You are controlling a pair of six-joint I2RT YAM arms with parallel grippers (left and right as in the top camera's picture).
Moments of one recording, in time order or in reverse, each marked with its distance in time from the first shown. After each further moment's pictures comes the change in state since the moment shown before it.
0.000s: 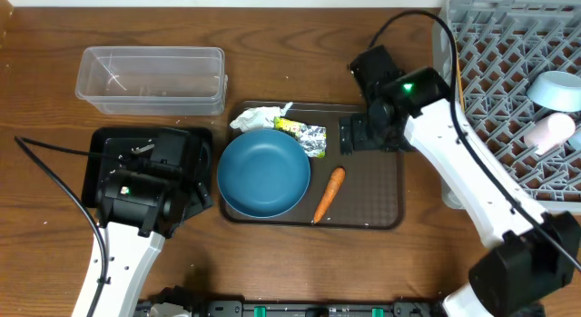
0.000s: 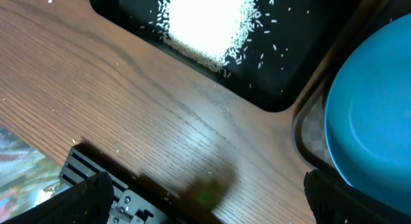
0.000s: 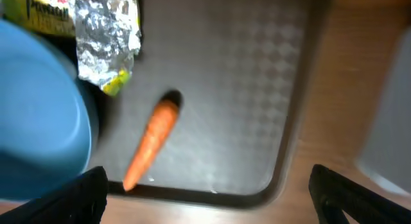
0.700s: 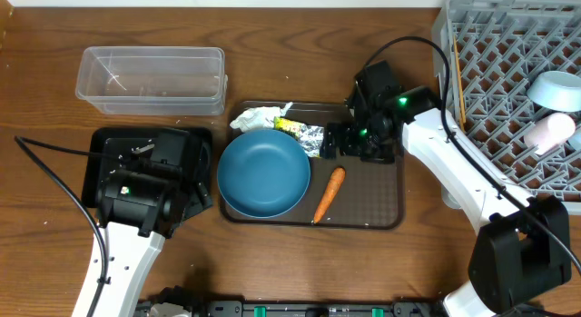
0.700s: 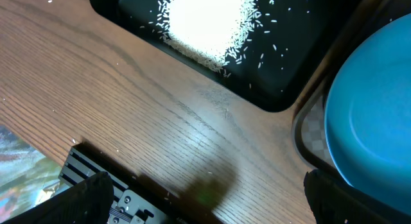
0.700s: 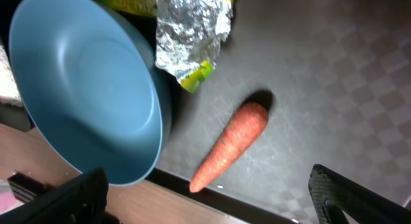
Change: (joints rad) left arm 0.000 0.000 0.000 0.000 0.000 0.000; right arm -0.027 0.012 -0.175 0.245 -0.341 0.008
